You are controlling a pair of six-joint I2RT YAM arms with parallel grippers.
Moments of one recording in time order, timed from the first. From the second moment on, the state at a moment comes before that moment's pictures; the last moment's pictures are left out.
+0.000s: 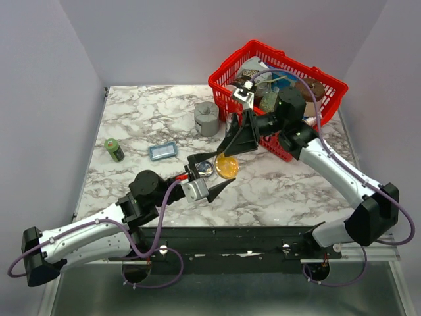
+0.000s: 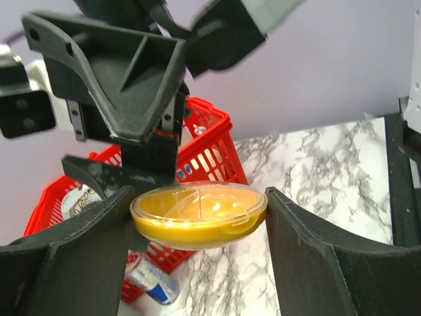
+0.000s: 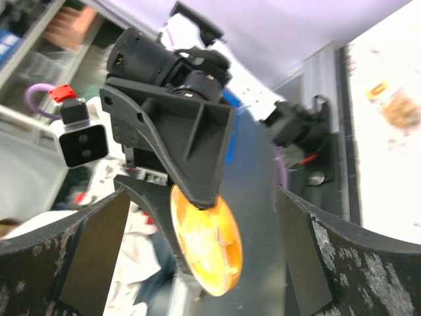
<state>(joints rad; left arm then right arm) -1.08 0.78 0.65 0.43 0.18 0.44 0.55 1.43 1.25 0.23 -1.33 0.95</state>
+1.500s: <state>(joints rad) -1.08 0.87 0.74 0.12 0.03 0.52 0.65 1.31 1.38 -0.66 -0.72 0.45</state>
